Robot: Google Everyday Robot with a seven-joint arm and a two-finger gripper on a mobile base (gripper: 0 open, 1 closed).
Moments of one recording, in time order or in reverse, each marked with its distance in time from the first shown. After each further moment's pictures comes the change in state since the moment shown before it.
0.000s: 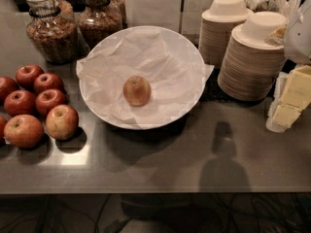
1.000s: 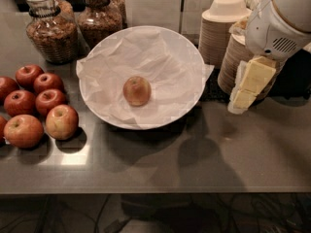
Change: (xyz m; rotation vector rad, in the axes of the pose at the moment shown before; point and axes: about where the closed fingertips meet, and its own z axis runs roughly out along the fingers) arm -0.059 -0.034 0.029 0.041 -0.148 -0.089
